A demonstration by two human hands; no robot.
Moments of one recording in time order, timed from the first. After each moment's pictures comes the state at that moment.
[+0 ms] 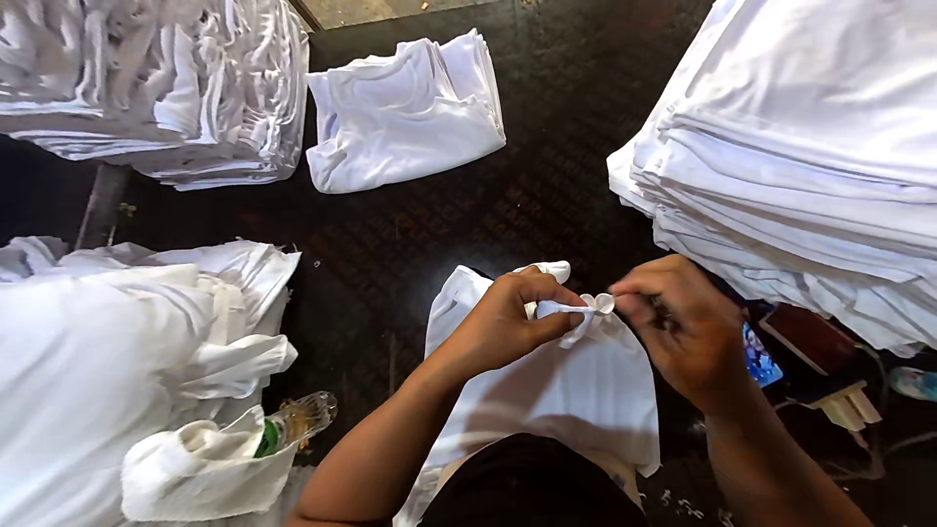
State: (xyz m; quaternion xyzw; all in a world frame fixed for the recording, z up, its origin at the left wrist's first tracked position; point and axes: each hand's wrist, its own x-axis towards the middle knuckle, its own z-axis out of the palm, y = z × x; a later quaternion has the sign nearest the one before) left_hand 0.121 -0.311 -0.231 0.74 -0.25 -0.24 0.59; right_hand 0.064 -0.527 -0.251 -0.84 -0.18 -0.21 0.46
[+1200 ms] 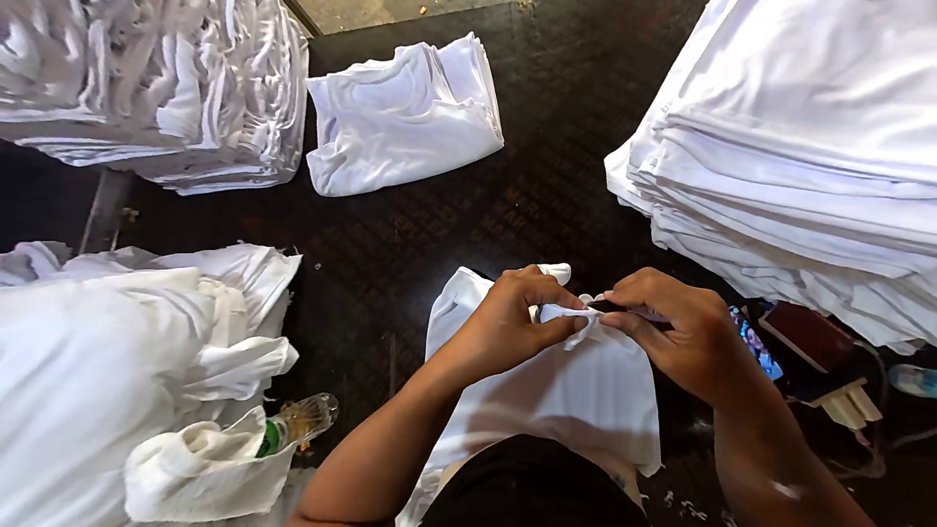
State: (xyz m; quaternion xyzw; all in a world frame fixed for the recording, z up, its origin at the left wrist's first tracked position) left_hand 0.118 -0.315 -0.224 0.77 -0.27 -0.21 0.53; right_hand 0.061 -0.540 -0.249 -0.87 -0.19 -0.13 0.44
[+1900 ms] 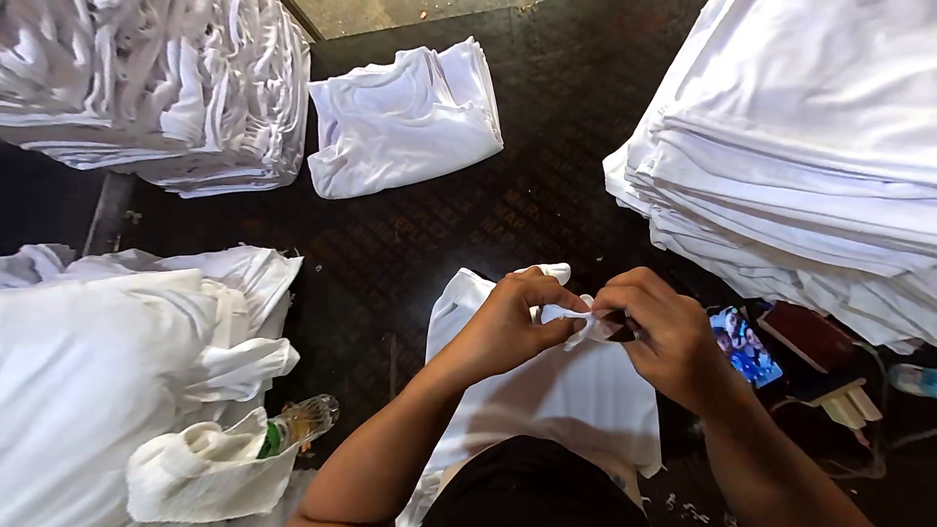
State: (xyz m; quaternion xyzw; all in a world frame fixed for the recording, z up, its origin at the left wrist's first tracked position) left_hand 0.115 -0.318 -0.223 0.76 -0.27 -0.22 0.54; right_hand 0.060 -0.527 -0.252 -0.86 -0.22 -0.20 0.42
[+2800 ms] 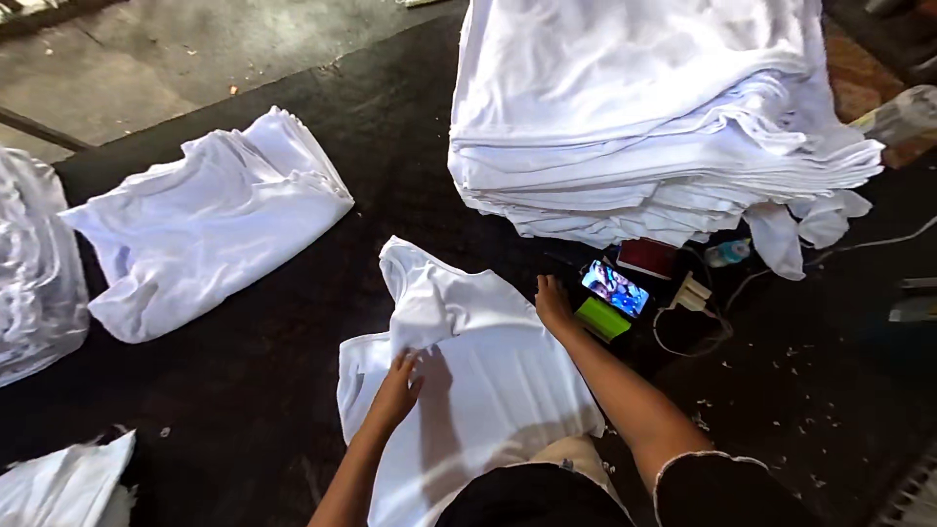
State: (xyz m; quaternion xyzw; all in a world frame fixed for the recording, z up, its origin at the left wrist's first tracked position) left_hand 0.111 -0.264 -0.430 0.88 -0.19 -0.38 0.21; right_hand 0.044 -0.603 -0.474 -0.89 0.31 0.17 0.28
